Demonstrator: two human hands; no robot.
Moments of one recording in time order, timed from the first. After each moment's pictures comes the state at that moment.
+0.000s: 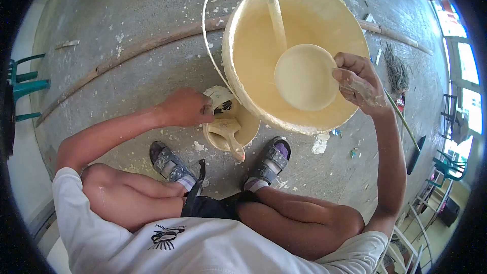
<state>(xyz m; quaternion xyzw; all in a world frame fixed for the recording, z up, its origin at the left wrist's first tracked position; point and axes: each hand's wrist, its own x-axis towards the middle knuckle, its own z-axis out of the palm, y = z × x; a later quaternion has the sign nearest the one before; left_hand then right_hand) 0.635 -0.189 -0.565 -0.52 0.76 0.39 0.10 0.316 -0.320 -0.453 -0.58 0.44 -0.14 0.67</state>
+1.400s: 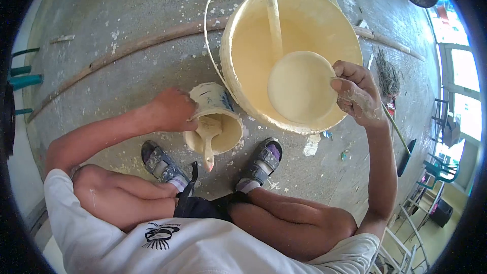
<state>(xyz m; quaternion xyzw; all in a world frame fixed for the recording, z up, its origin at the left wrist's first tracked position) 0.649 -0.174 -0.556 -0.44 0.85 0.25 0.11 0.325 -0.303 -0.435 -0.57 0.43 -0.17 0.67</state>
